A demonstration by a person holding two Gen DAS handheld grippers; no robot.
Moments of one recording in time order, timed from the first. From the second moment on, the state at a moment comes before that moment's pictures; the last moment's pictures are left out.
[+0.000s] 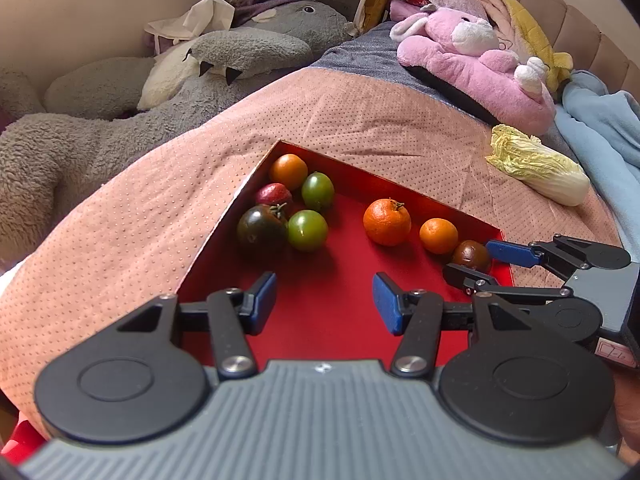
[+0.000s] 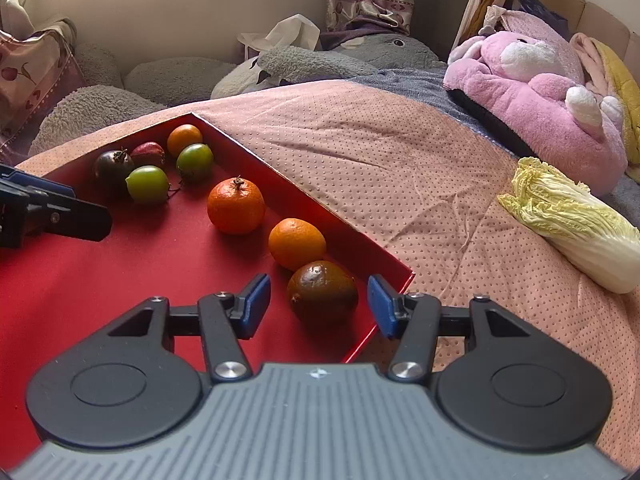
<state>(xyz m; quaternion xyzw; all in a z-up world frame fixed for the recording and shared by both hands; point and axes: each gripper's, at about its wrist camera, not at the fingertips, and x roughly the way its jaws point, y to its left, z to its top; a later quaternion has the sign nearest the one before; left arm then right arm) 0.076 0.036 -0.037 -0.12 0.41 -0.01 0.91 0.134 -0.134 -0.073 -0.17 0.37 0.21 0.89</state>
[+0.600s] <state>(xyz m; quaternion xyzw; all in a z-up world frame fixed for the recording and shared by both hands) 0.085 0.018 -0.038 -0.07 0.39 -0.04 0.91 0.120 -0.145 -0.067 -0.13 0.38 0.23 0.89</state>
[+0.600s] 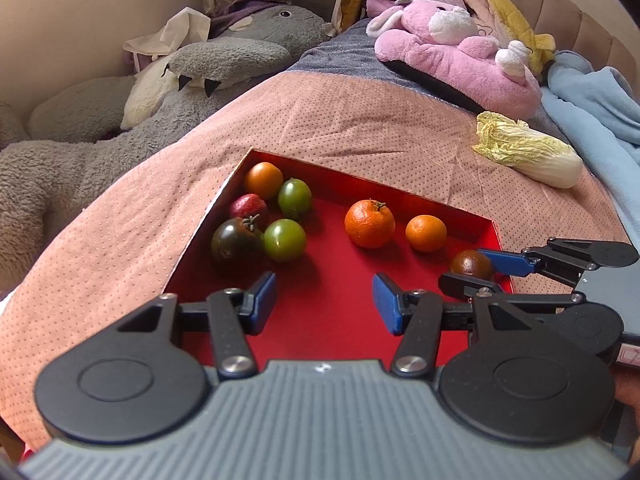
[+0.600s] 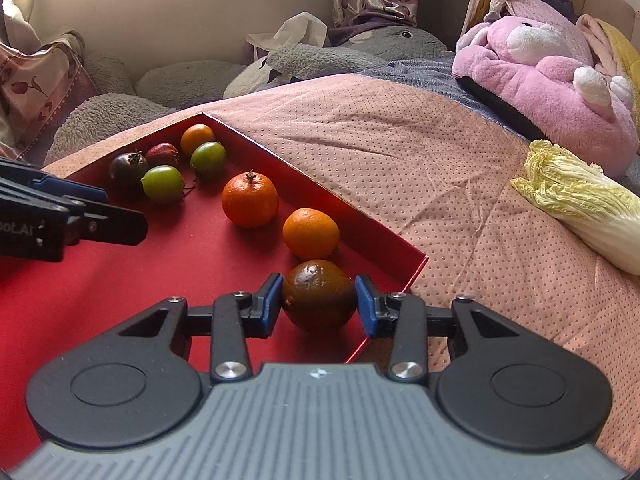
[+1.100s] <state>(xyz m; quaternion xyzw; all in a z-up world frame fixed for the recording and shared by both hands) 0.127 -0.011 -0.057 -0.02 0.40 -0.10 0.91 0.059 -0.149 -0.063 -0.11 0.37 0.27 0.88</state>
